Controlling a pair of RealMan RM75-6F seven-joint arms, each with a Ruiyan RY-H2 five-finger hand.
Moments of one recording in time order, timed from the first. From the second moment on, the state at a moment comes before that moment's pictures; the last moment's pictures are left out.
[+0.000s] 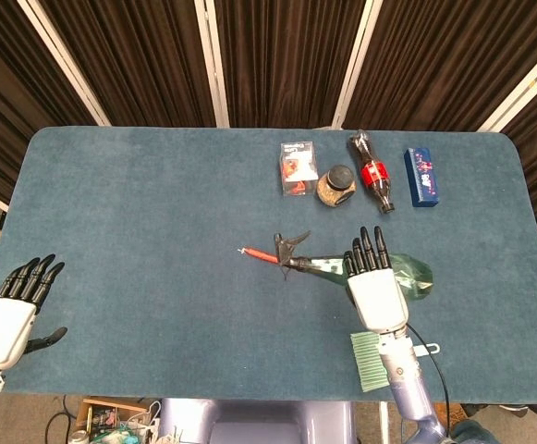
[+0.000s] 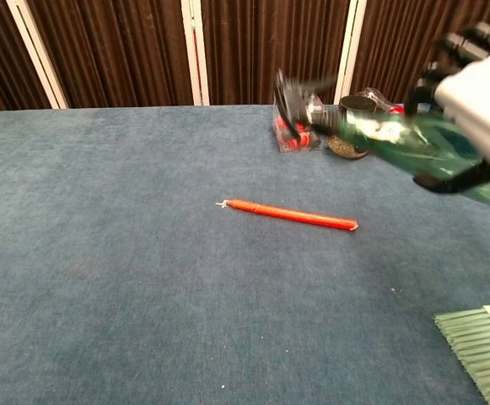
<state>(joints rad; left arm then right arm) -0.12 -1.15 0.02 -1.61 1.66 1.51 0.11 0.37 -1.63 0.18 -1.64 -1.56 1.47 -1.04</state>
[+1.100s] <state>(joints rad) -0.12 -1.16 0.02 -1.61 1.66 1.51 0.15 0.32 -1.83 0.24 -1.33 -1.59 1.72 0.39</state>
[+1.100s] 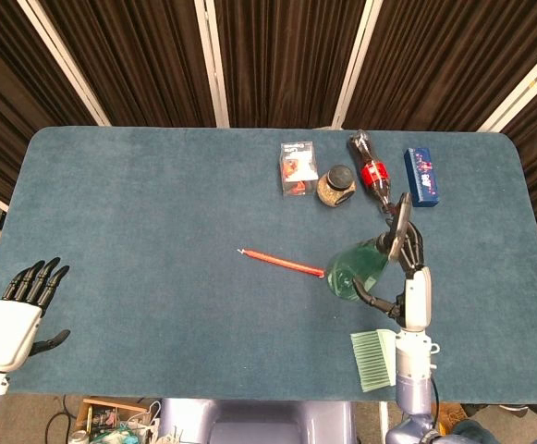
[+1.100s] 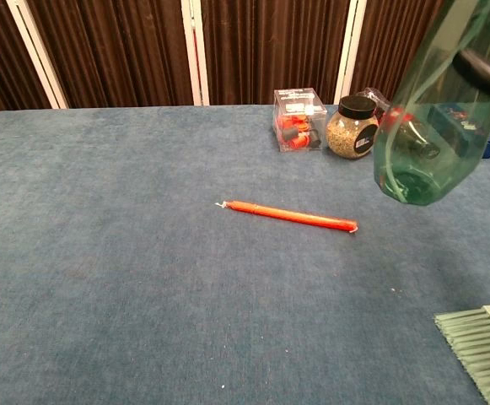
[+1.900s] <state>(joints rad) -0.12 -1.15 0.03 -1.61 1.68 1.52 0.13 0.31 -2.08 0.12 -0.78 -1.67 1.80 0.46</state>
